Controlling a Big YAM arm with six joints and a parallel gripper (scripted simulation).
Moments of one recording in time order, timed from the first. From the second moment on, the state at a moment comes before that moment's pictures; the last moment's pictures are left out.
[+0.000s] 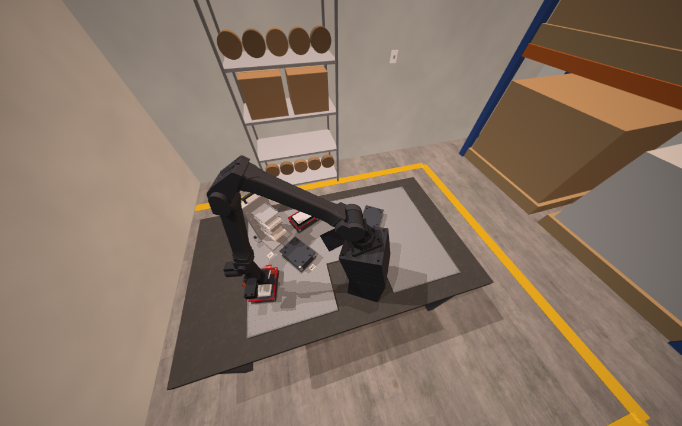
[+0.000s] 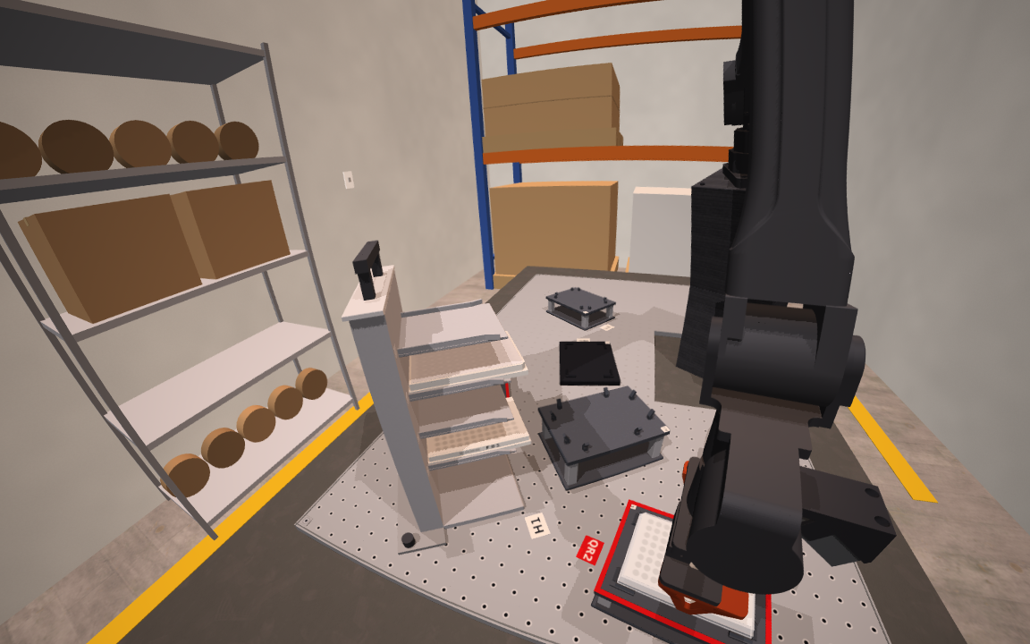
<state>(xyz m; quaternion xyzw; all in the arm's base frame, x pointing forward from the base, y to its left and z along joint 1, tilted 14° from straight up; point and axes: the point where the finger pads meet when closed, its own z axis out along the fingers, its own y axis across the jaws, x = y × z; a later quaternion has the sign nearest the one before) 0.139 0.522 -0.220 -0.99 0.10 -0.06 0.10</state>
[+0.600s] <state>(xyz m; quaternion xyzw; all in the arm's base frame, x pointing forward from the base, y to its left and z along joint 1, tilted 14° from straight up) 0.135 0.511 -0.168 -0.99 0.10 -0.06 0.10</state>
